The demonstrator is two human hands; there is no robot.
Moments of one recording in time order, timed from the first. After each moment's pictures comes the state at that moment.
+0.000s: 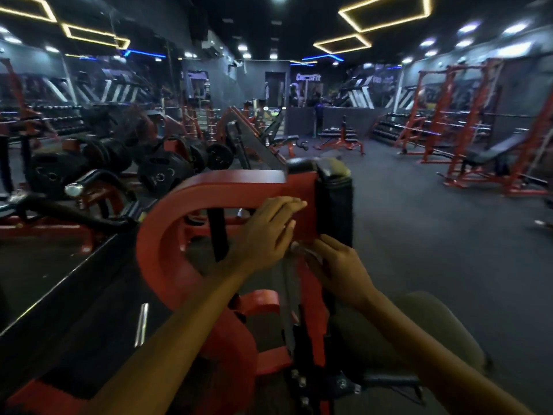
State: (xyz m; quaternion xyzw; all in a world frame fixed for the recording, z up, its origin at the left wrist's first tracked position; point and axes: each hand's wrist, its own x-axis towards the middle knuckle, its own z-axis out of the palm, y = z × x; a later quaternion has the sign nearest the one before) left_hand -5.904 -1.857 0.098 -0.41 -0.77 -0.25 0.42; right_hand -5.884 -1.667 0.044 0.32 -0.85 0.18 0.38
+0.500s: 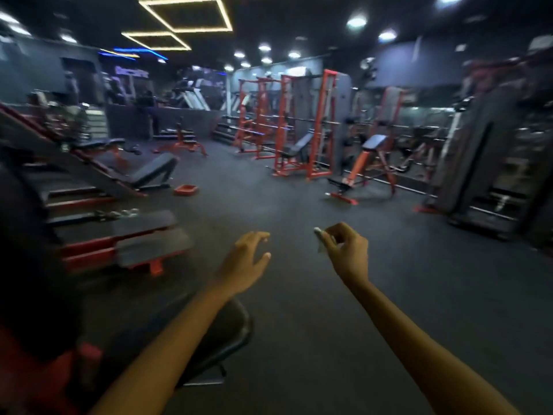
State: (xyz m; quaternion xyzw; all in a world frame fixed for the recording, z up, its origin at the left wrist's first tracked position) left_hand -5.810 -1.423 0.050 -0.50 -0.75 -0.42 0.11; right_hand -5.677 -1.239 0.066 -0.21 -0.80 0.32 0.47
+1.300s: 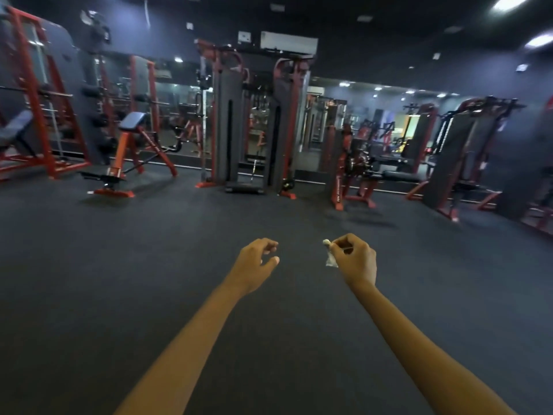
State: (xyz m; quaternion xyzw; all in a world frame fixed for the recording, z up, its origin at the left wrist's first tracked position) left_hand -5.493 -0.928 0.020 -0.73 -0.49 -0.44 -0.20; right_hand -5.271 -0.925 0.041 -0.62 -0.57 0.10 0.53
